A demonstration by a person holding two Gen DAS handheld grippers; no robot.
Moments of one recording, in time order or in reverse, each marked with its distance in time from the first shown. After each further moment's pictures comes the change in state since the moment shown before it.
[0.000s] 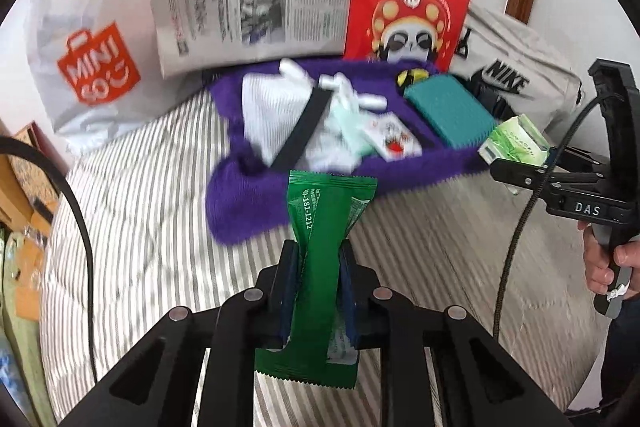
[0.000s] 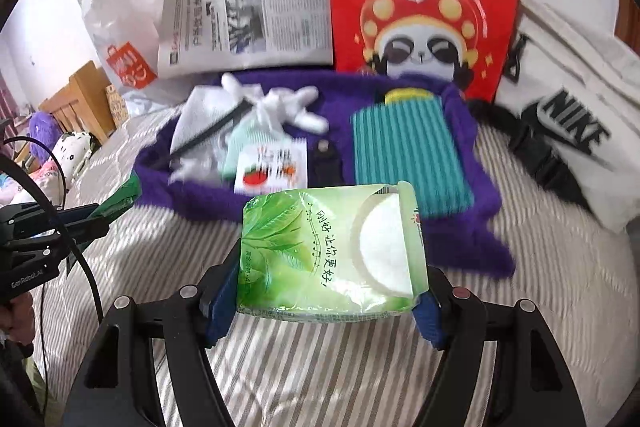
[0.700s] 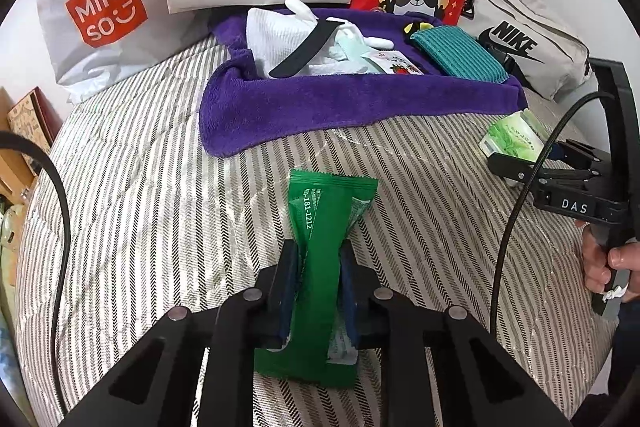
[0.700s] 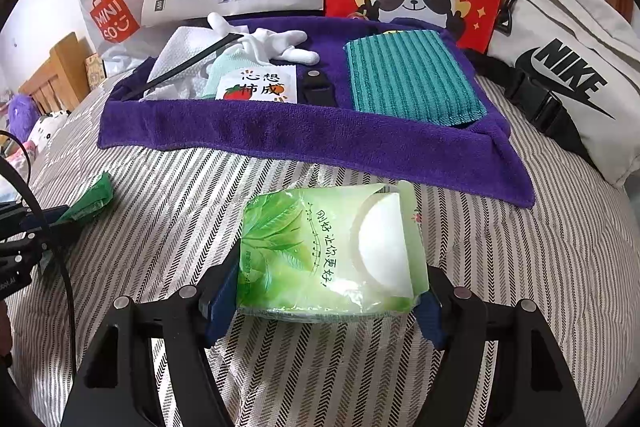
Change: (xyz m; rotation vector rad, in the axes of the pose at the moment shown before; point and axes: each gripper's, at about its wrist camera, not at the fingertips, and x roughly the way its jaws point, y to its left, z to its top) left arm 0.019 -0.002 -0.059 -0.027 0.085 0.025; right arm 0.029 0.010 -0.056 -0.004 0.045 -0.091
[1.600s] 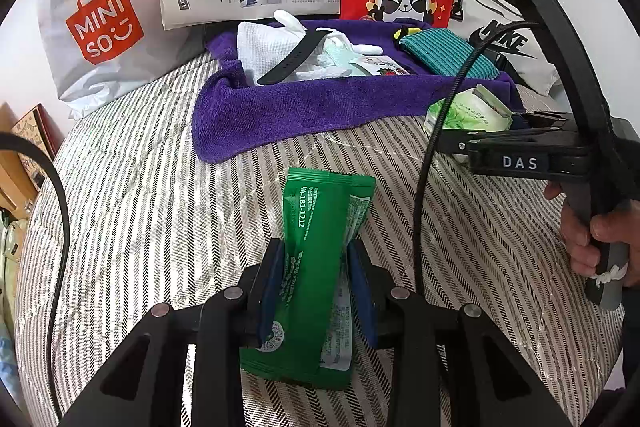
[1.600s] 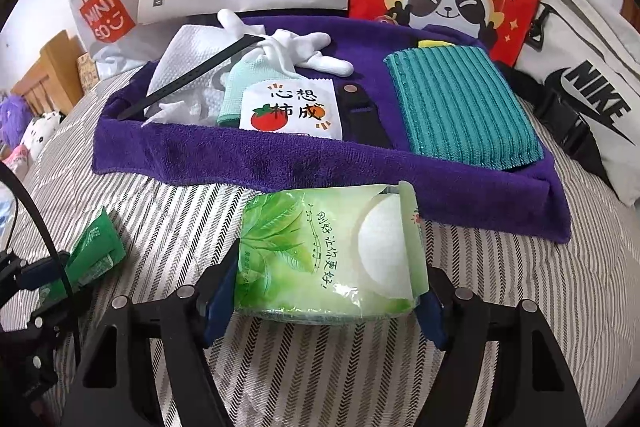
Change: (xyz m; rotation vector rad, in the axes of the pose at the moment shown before) left arm -0.002 -0.012 -0.011 0.044 -0.074 0.025; right arm 0.023 0.039 0.029 0.005 0.028 -0.023
